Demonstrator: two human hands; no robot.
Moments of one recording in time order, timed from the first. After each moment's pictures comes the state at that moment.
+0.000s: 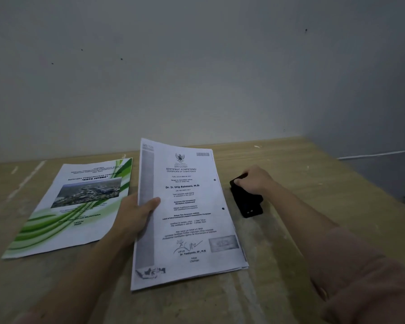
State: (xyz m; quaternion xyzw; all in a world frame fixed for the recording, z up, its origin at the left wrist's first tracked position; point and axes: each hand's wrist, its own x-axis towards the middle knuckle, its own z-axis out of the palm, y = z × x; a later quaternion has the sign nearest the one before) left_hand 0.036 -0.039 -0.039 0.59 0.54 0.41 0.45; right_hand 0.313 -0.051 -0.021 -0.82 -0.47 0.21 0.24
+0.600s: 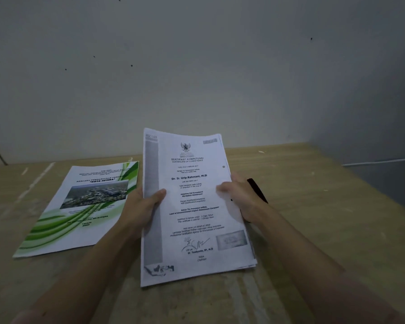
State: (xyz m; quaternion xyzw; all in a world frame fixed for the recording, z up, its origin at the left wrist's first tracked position) left_hand 0.038 -0.040 -0.020 0.54 0.46 0.45 0.54; right_hand 0.241 -0.082 -0.005 -0.59 -0.40 0.46 0.53
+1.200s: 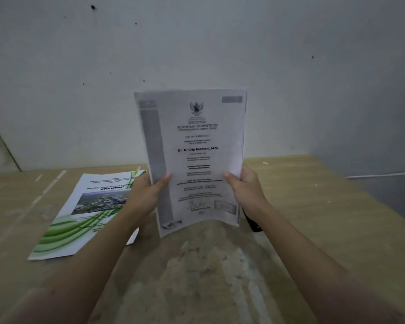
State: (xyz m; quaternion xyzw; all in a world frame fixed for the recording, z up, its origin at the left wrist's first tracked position) left_hand 0.037 -0.019 0.012 0.59 0.39 0.51 0.49; right_hand 0.233 -0.078 0.015 -0.52 -0.46 0.35 0.63
